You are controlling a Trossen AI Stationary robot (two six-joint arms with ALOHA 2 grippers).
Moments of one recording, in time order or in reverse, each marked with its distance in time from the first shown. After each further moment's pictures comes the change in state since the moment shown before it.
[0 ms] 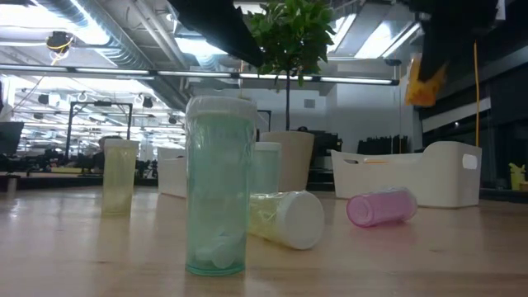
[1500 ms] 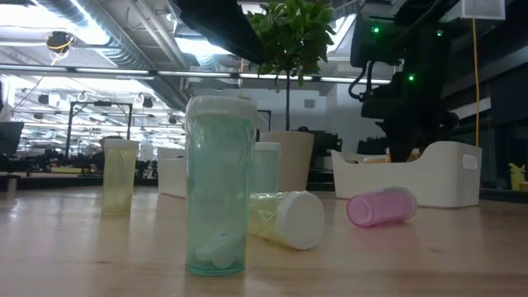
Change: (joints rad) left arm 0.000 0.000 0.002 0.014 -0.006 -0.024; right arm -0.479 0.002 -0.375 0.601 -0.375 -0.318
